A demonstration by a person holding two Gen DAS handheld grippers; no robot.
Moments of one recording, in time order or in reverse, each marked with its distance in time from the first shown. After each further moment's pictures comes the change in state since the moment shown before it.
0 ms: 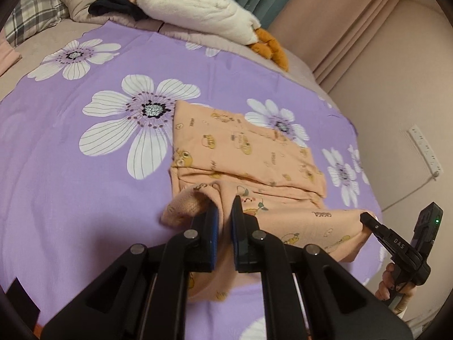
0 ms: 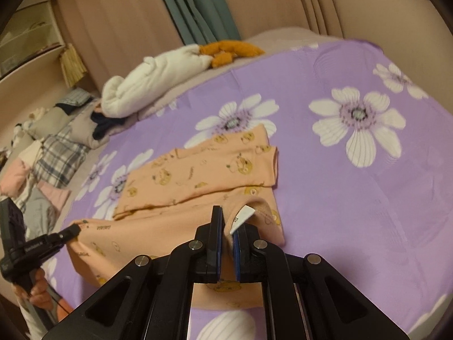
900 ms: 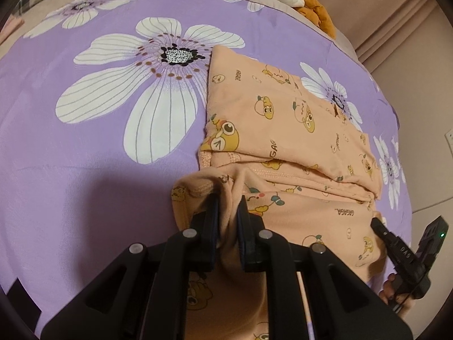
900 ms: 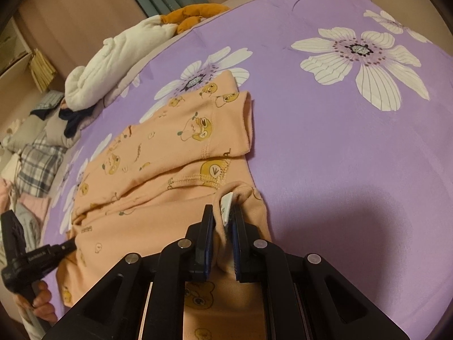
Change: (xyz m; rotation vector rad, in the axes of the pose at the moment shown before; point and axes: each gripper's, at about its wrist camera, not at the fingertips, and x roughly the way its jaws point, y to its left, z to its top) left arm 0.084 0.034 -0.002 -0.101 0.159 0.127; right arm 0.077 -0.036 -0.019 0.110 0.120 -0.039
